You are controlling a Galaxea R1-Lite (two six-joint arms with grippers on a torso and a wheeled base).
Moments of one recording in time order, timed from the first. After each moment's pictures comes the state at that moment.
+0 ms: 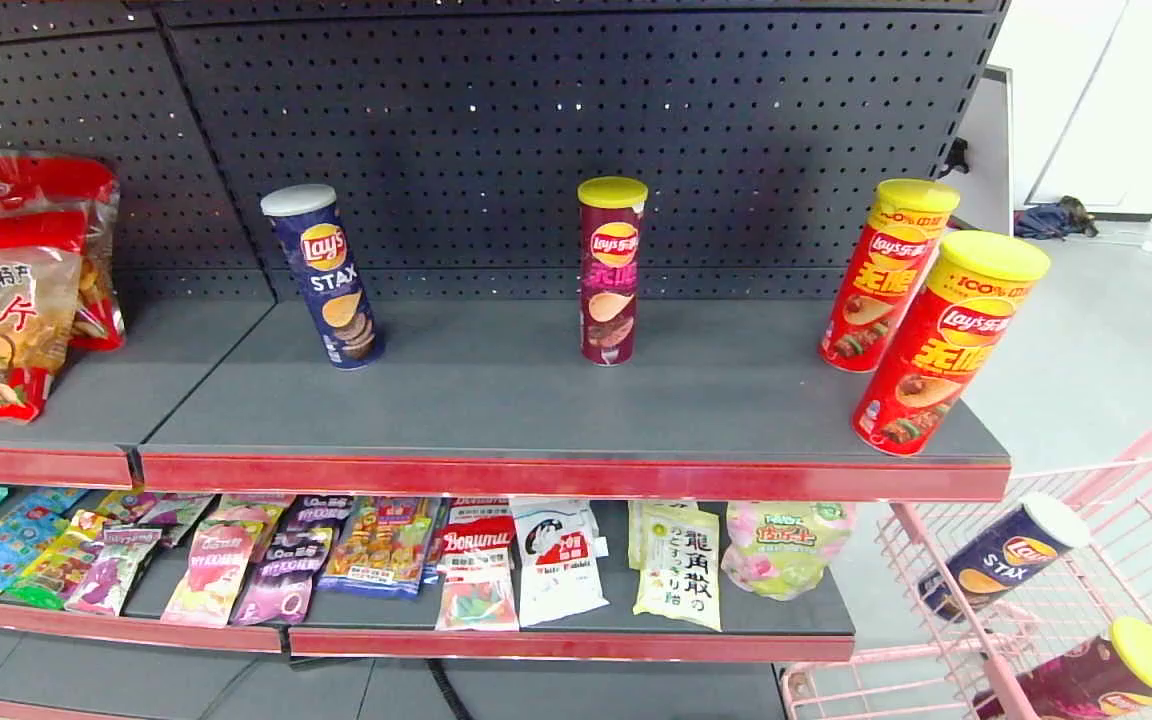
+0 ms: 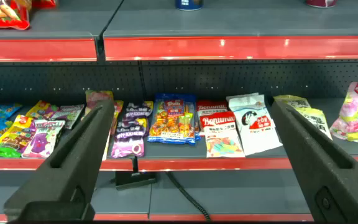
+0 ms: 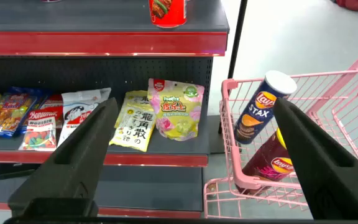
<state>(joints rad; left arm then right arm) 0.00 0.00 0.00 0.00 -0.03 0.01 0.00 0.00 0.00 0.00 0.00 0.00</state>
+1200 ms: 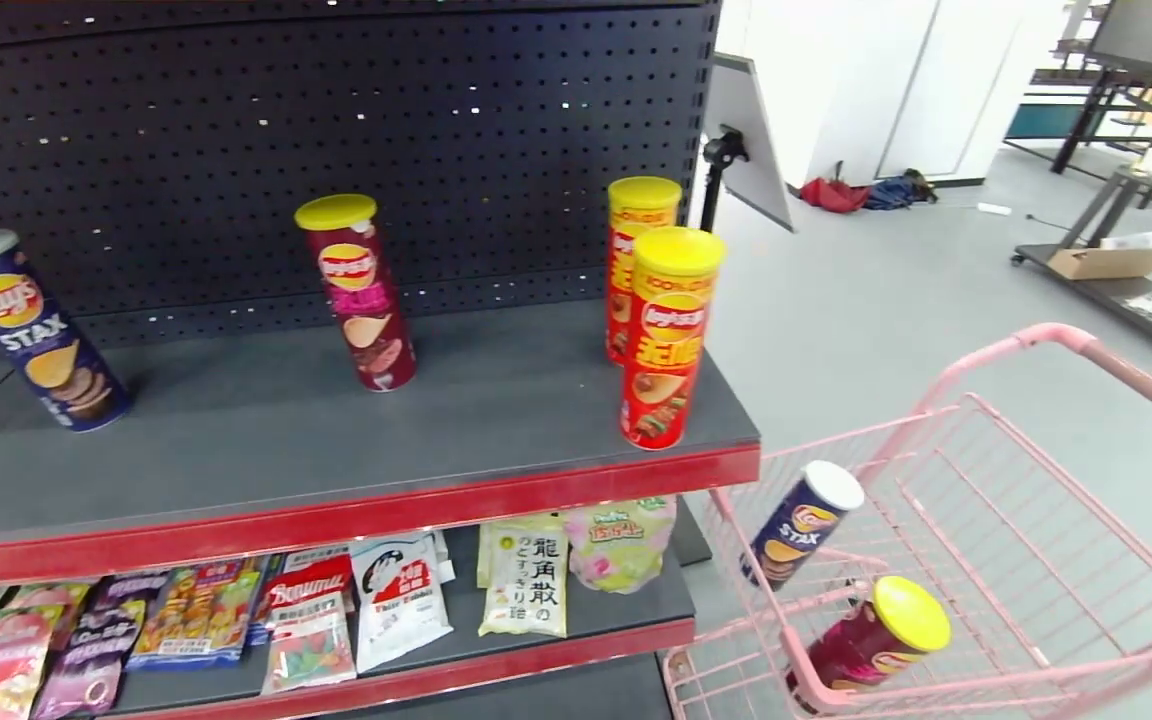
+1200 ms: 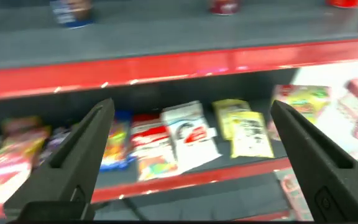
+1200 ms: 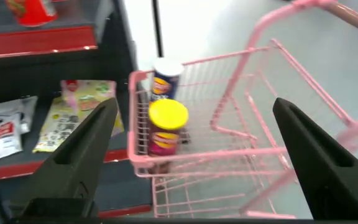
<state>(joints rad) 0.00 0.00 0.00 0.00 -0.03 0.01 0.00 0.00 0.00 0.00 0.00 0.00</state>
